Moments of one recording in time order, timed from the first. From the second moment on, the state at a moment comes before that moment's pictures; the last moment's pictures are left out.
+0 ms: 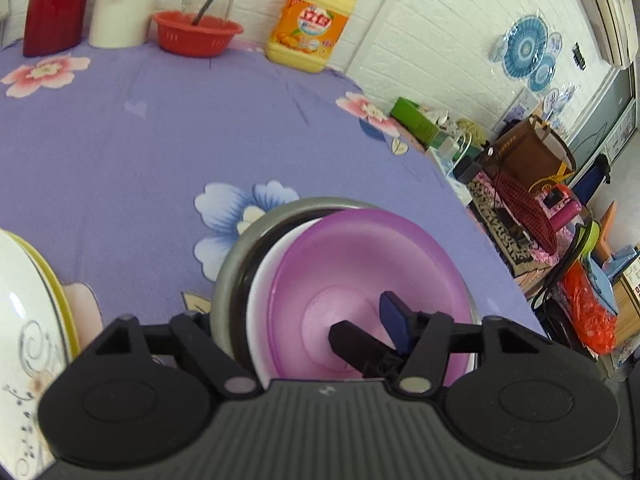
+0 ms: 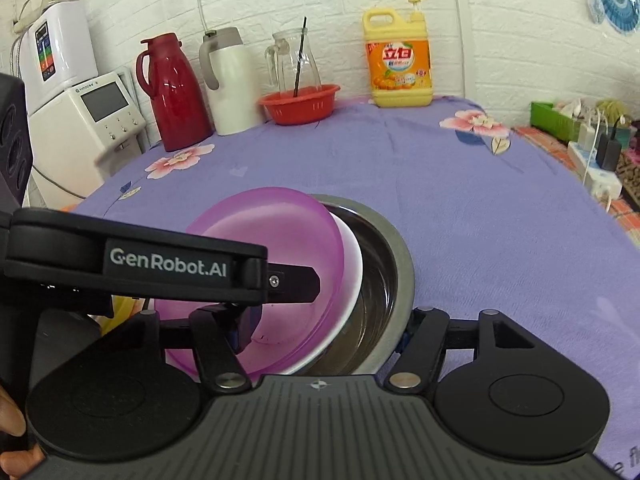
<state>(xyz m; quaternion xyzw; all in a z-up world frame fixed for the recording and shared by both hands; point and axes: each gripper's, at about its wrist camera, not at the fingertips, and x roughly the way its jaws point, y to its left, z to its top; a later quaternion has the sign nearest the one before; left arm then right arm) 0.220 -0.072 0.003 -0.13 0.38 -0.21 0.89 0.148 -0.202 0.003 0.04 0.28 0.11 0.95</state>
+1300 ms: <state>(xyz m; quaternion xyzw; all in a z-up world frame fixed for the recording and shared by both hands) 0.155 0.129 0.000 -0.19 0.33 -0.04 0.92 0.159 -0.023 0.003 0.01 0.32 0.31 0.89</state>
